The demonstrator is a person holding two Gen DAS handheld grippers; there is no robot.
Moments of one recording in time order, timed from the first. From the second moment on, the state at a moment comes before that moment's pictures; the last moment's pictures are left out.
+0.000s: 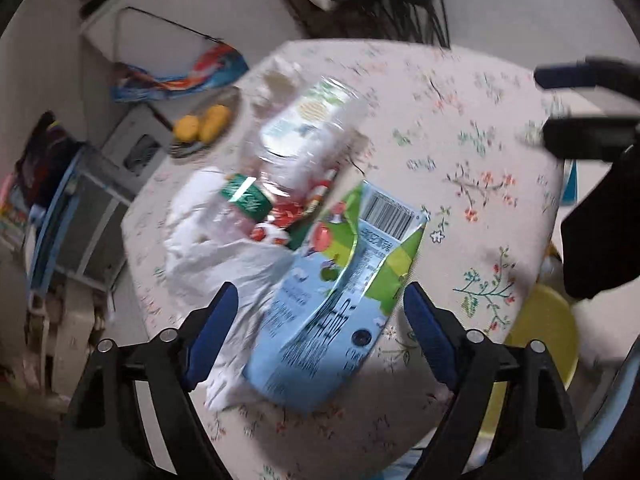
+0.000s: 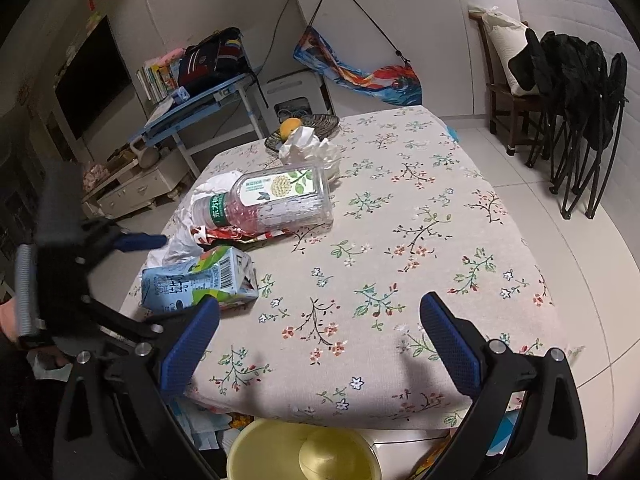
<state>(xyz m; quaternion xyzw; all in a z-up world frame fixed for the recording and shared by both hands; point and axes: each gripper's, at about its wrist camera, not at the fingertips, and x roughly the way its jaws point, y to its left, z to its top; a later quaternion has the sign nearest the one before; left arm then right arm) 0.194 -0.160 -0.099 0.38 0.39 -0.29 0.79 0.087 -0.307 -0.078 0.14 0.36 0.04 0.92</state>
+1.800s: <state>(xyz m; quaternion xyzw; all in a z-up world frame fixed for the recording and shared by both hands) 0.138 0.046 -0.036 -0.19 0.34 -0.12 0.91 0.131 -0.185 -0.052 -0.04 0.33 0.19 0.93</state>
